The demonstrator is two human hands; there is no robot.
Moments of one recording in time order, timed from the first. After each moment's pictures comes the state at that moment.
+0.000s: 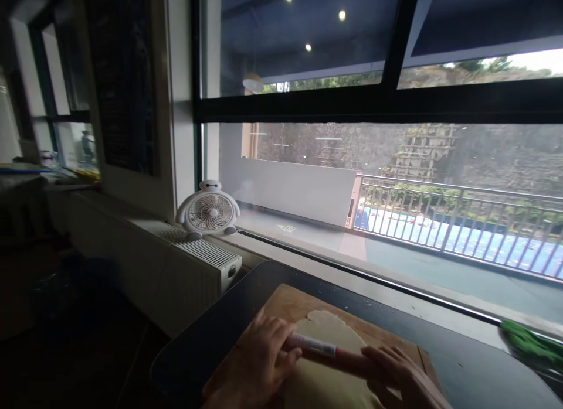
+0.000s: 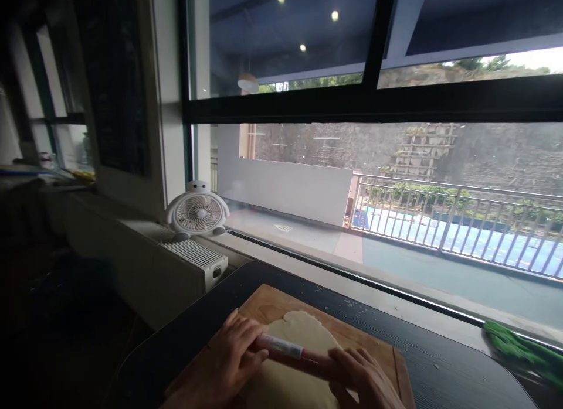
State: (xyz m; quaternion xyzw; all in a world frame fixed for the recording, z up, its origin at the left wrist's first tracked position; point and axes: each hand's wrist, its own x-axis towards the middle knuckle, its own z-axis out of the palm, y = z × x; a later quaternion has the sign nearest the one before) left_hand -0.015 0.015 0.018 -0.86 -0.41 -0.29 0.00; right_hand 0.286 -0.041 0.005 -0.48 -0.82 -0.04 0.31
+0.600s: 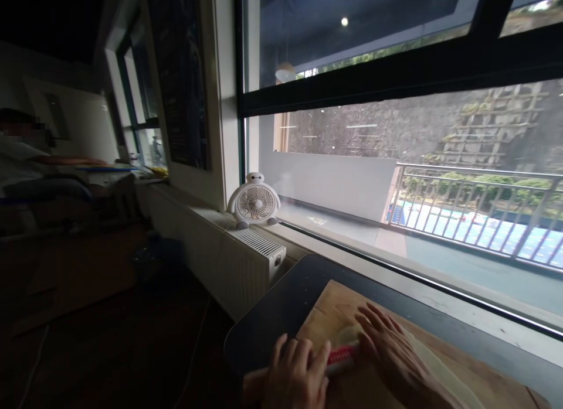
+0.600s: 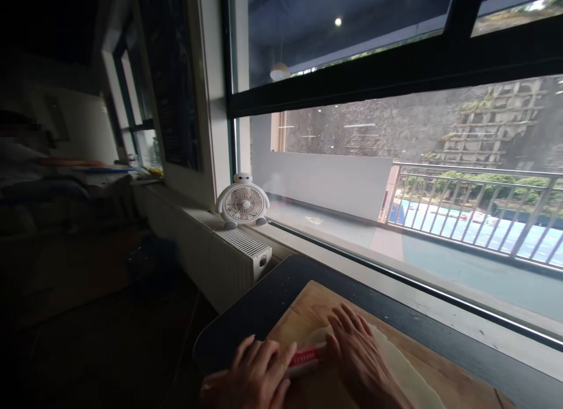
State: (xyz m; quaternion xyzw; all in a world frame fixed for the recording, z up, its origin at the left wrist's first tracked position) left_hand -0.065 -0.014 -0.021 -0.79 -0.53 -0.29 0.08; right_hand 0.164 0.047 -0.011 -0.50 -0.85 -0.08 0.17
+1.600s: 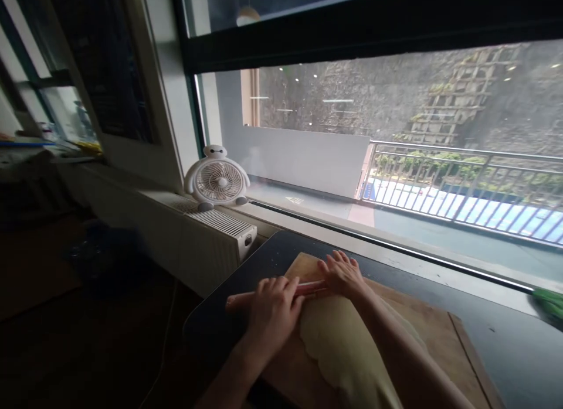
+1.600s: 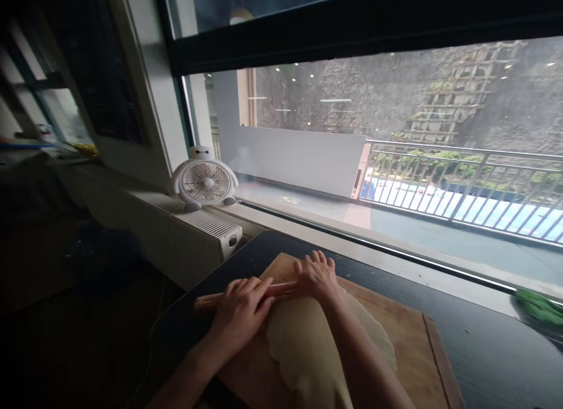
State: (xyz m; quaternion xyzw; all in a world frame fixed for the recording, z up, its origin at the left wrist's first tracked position) left_hand -0.038 0.033 0.009 -0.80 -0.54 -0.24 0.05; right_hand 0.139 0.098 0.028 -0.66 -0.75 0.01 0.09
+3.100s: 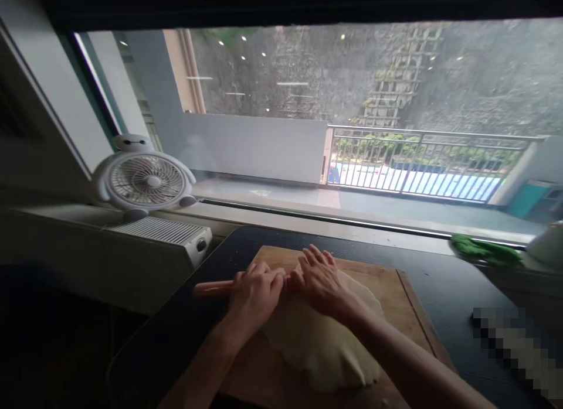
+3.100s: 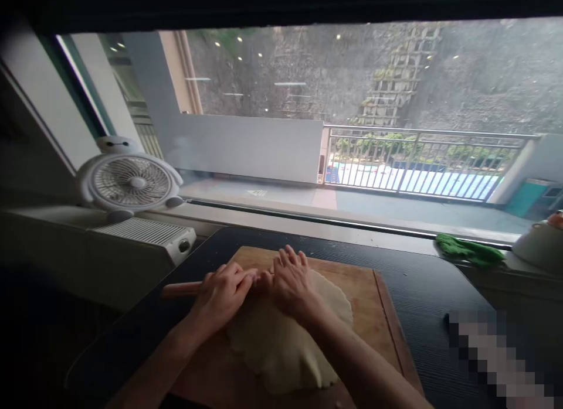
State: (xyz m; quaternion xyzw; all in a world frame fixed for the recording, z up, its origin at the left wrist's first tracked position) left_hand 0.001 0.064 0.014 -0.84 -0.51 -0.19 0.03; right_hand 0.171 0.036 0.016 -0.63 -0.76 -0.04 0.16
